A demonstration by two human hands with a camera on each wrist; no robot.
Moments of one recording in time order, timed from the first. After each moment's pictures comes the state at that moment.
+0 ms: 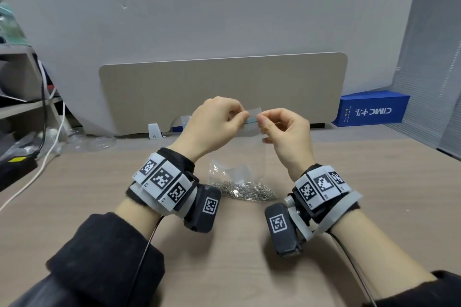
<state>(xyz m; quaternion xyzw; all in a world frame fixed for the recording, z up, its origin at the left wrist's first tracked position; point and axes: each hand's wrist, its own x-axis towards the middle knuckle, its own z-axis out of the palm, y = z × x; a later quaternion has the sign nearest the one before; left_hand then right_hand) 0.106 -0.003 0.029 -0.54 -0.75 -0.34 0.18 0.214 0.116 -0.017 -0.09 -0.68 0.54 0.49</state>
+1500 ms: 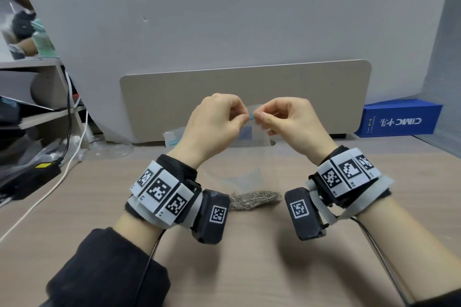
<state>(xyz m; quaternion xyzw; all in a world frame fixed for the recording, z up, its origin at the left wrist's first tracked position) 0.097 -0.022 0.050 -0.50 -0.76 -0.36 0.22 0.193 0.125 0.031 0.00 -0.79 0.46 0.40</state>
